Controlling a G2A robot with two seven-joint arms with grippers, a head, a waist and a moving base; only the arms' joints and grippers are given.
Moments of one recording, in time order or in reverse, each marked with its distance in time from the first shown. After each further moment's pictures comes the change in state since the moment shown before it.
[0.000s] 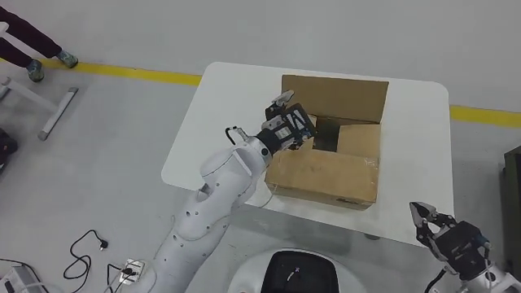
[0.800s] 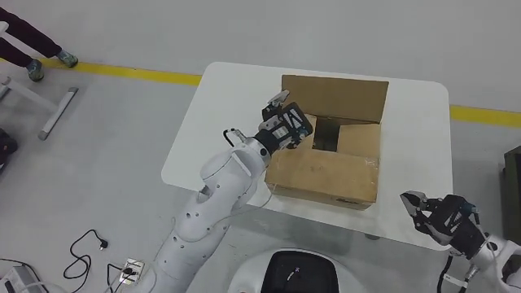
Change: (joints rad) left arm 0.020 -0.001 -0.006 0.005 -0.017 0.033 -0.030; right arm 0.199 0.032 -0.016 0.018 0.262 -0.236 0.465
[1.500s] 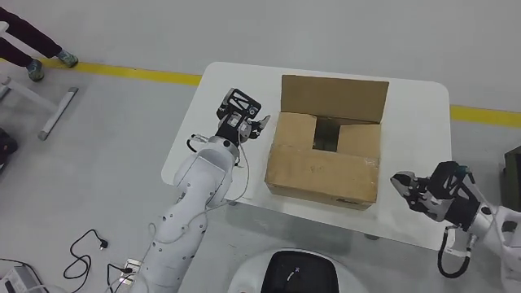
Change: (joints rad) left arm 0.081 0.003 -0.174 -0.036 -0.141 0.168 -0.130; right arm 0.240 0.035 -0.120 0.112 0.469 0.031 0.459
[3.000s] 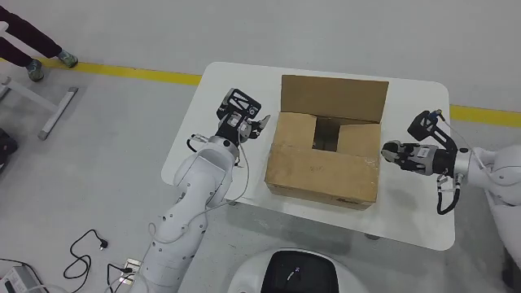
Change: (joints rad) left arm 0.000 0.000 0.000 0.000 0.000 0.000 0.000; right arm 0.575 0.053 -0.462 0.532 0.345 0.103 0.207
